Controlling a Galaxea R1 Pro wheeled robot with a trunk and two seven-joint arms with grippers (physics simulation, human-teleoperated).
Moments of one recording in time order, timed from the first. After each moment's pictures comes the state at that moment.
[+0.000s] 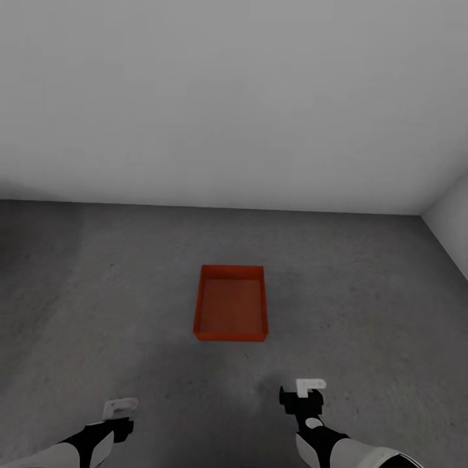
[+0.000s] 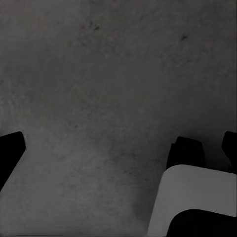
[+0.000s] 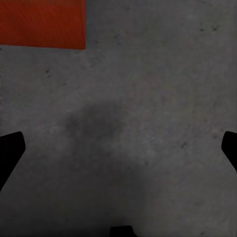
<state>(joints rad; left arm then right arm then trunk) -0.65 0.14 0.00 0.00 0.11 0.04 0.13 -0.67 0.11 0.43 0.03 -0.34 -0.36 -0.24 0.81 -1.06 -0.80</state>
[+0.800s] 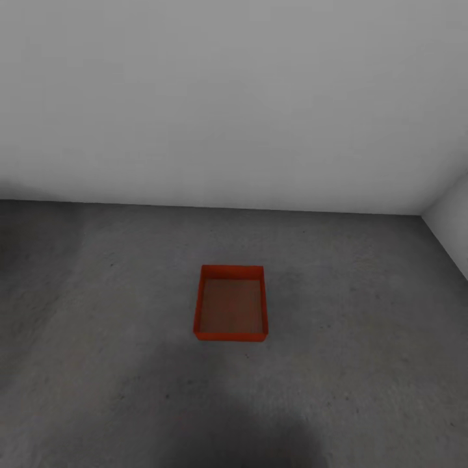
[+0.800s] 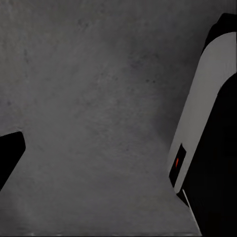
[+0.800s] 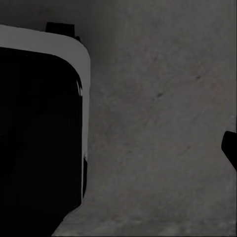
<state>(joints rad) -0.40 0.15 0.00 0.00 0.13 0.03 0.13 -0.33 -0.02 0.44 0.03 -0.34 -0.20 -0.21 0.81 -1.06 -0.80</state>
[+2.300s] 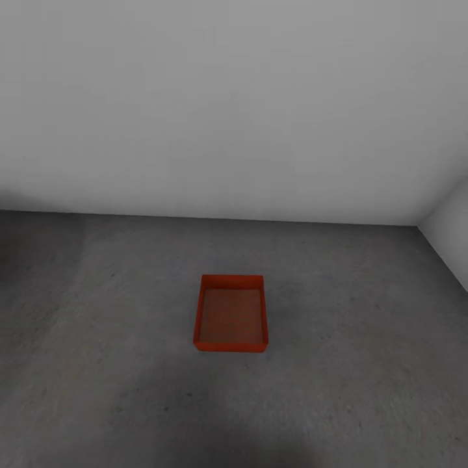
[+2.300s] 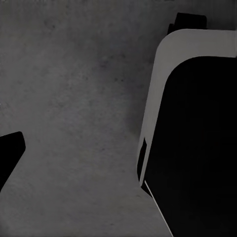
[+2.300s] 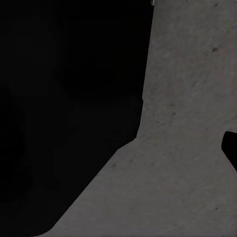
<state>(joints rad) -0.36 0.08 0.00 0.00 0.12 0.03 0.13 -0.14 0.03 0.43 0.03 -0.35 -0.25 -0.11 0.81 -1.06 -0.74</state>
